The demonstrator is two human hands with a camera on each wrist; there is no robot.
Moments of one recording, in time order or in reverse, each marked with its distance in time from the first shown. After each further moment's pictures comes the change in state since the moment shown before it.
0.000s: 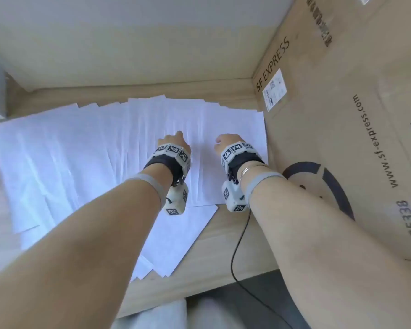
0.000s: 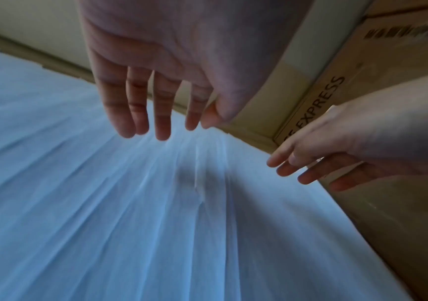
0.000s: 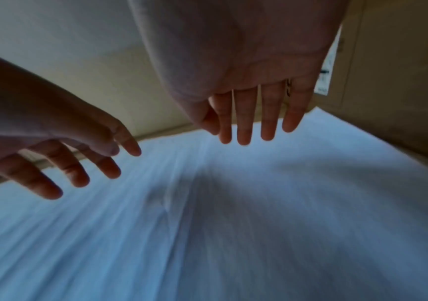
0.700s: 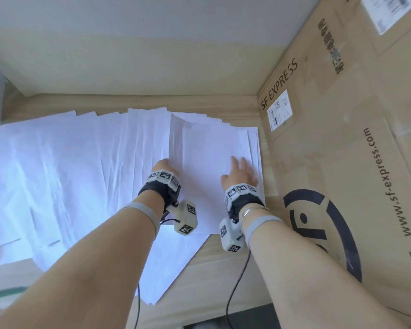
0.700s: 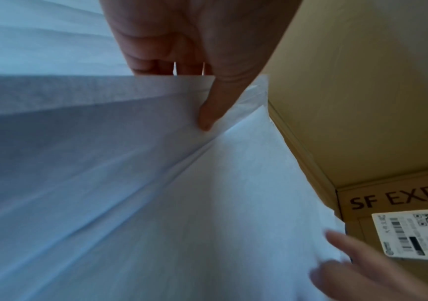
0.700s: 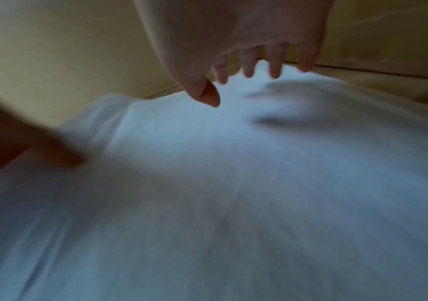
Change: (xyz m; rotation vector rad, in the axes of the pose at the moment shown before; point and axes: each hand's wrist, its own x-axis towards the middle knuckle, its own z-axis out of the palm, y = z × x) left_hand 0.024 -0.020 0.021 -0.508 -0.115 -0.222; right_hand 0.005 0.034 0.046 0.212 0.154 0.200
